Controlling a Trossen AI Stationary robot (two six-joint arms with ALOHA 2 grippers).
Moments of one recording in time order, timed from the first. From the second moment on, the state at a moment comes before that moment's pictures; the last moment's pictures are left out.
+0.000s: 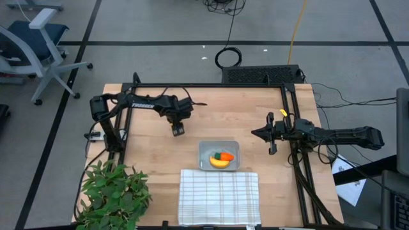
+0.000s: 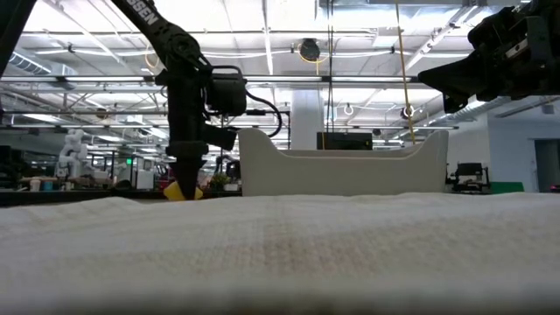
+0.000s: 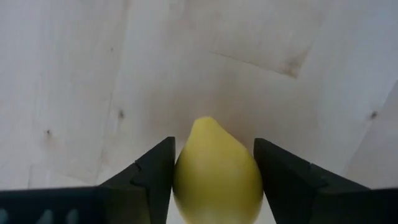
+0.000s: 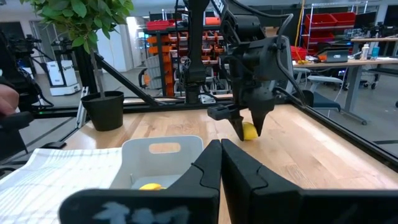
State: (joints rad) left arm 0.39 1.78 1.06 -0.70 -0.05 0.10; right arm -0.08 0.34 0.02 0.34 -0.06 0.06
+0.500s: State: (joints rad) left arm 0.38 1.78 1.13 -0.81 -0.05 0.13; right arm -0.08 0.34 0.02 0.34 -0.06 0.06
